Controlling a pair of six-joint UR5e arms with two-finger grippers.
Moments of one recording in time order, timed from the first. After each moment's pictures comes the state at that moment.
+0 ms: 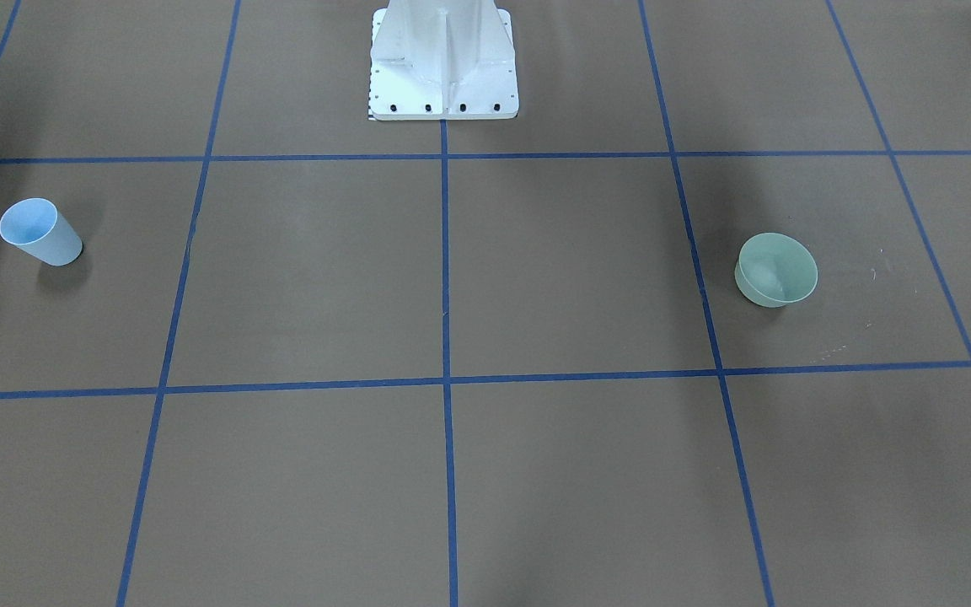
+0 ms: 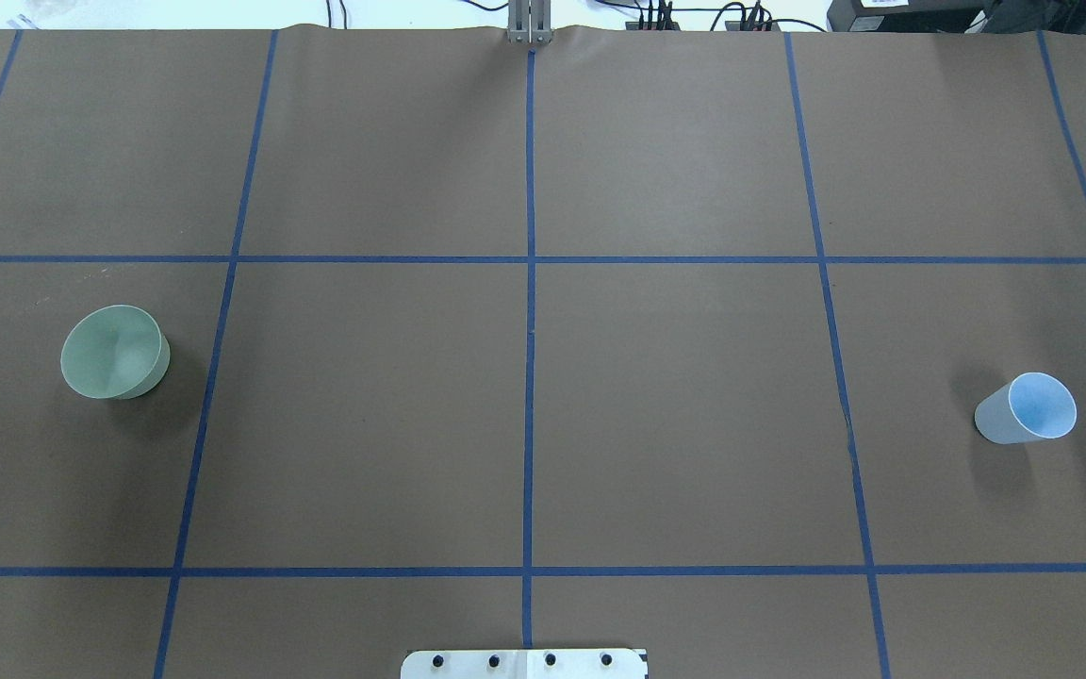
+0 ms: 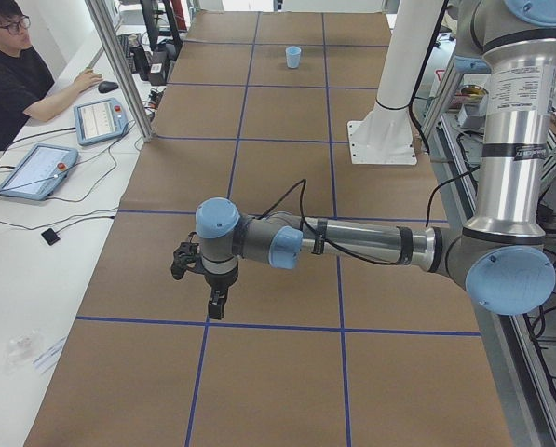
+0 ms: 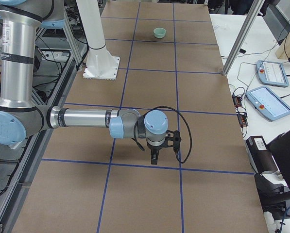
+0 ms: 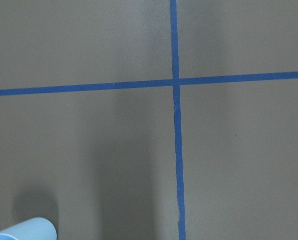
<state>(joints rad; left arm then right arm) -1.50 -1.58 -1.64 -1.67 -2.28 -0.10 1.57 -1.71 1.73 -1.54 2.43 0.08</state>
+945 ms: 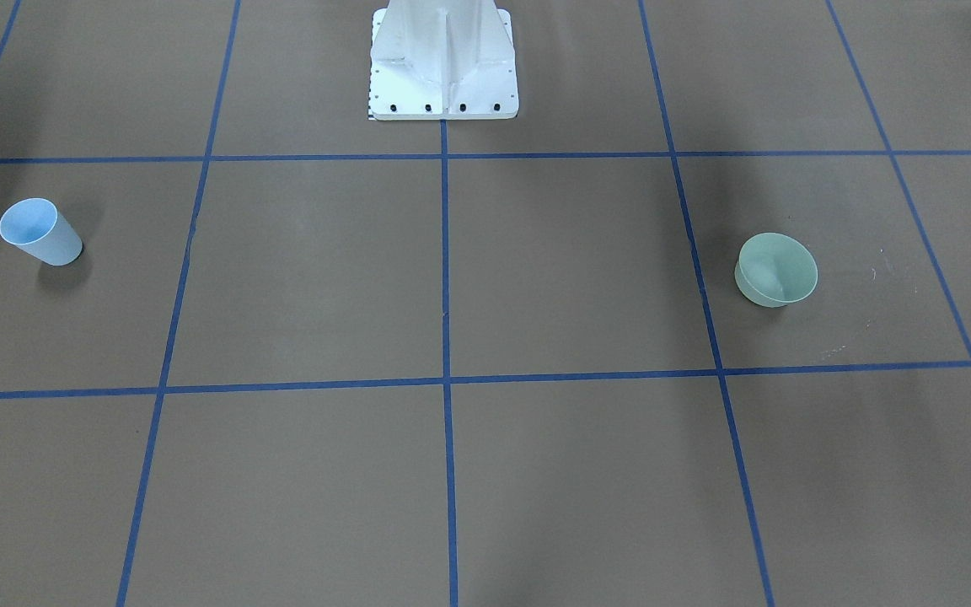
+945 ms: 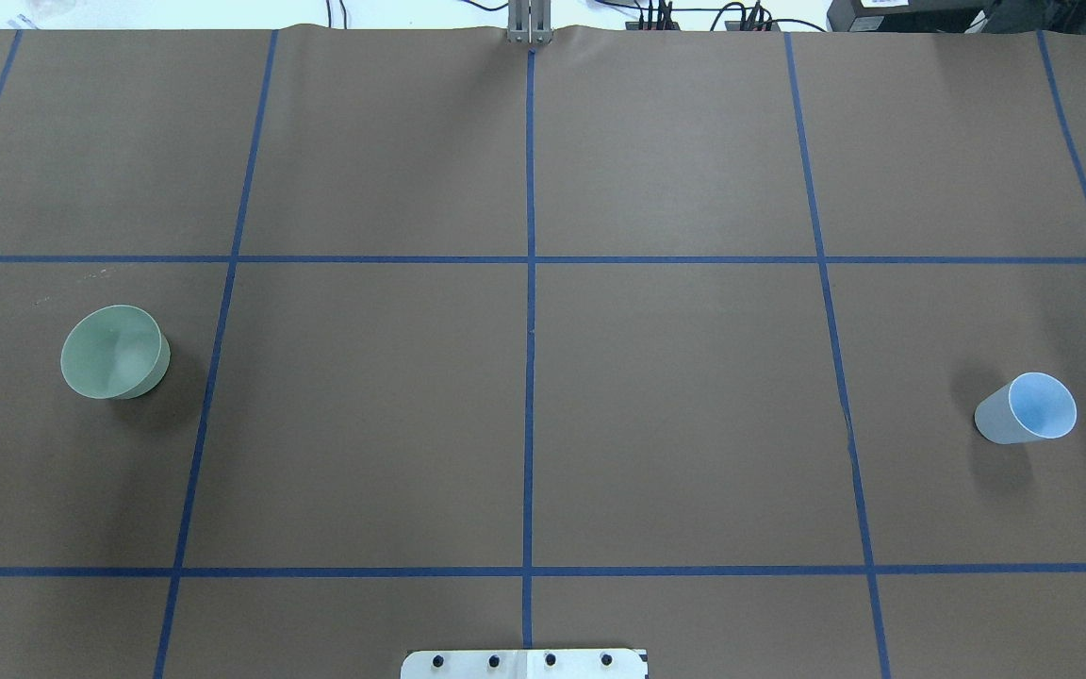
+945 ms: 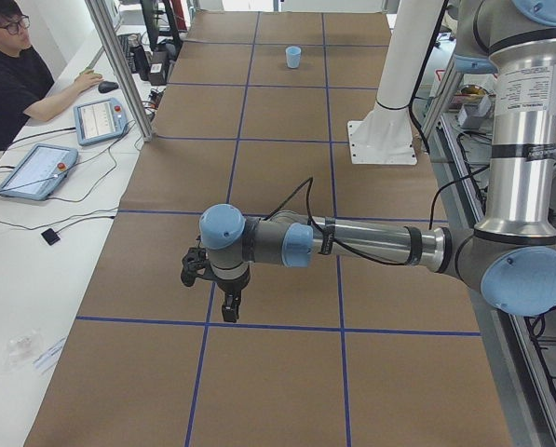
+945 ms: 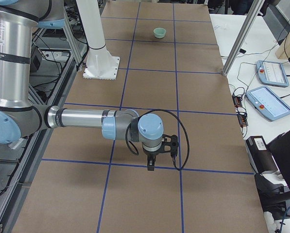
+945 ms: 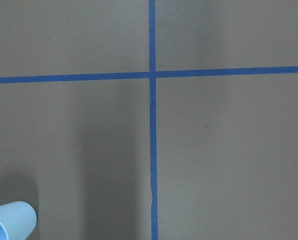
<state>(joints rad) -1.54 -1.55 -1.68 -1.55 -2.34 0.00 1.66 -1.73 1.76 -1.60 2.41 -0.01</state>
